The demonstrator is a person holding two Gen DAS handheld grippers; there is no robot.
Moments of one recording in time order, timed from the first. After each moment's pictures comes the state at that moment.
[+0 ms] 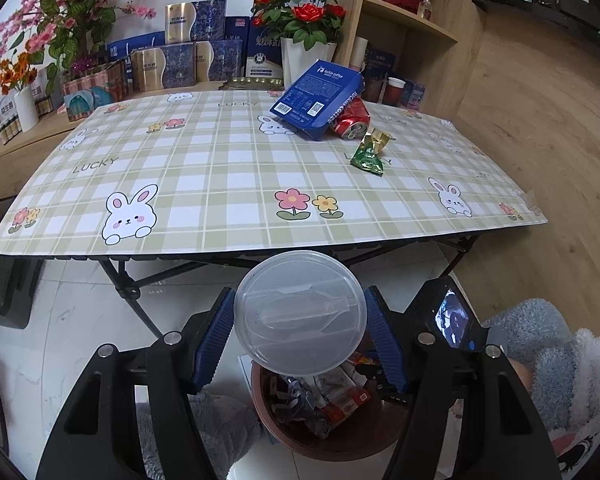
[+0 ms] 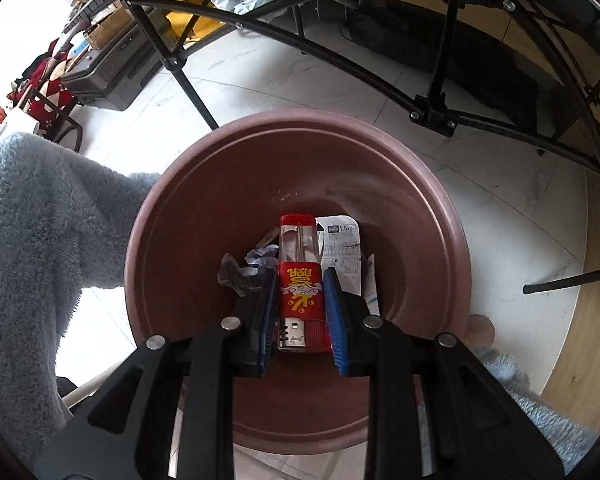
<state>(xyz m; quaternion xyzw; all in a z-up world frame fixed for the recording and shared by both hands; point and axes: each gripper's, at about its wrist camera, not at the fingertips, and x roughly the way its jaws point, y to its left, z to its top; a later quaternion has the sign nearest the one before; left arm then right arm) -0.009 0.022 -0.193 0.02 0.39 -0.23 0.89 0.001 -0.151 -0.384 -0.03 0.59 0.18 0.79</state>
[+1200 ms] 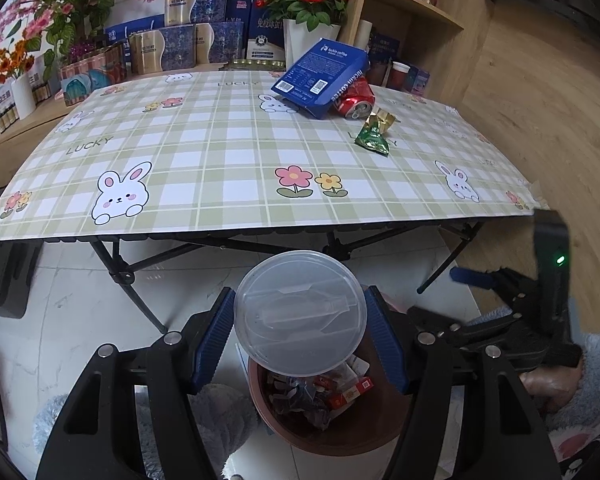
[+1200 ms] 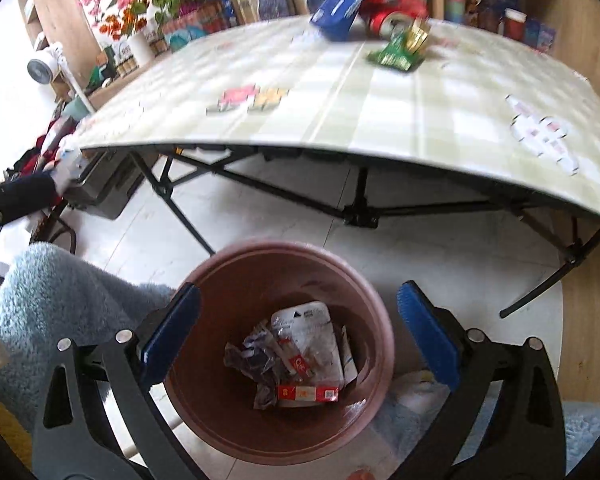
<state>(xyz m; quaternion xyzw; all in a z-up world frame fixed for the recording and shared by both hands) -0.005 0.016 -0.213 0.03 0.41 -0.23 0.88 -0.024 -0.201 -0.283 0.06 0.43 0.10 0.89</state>
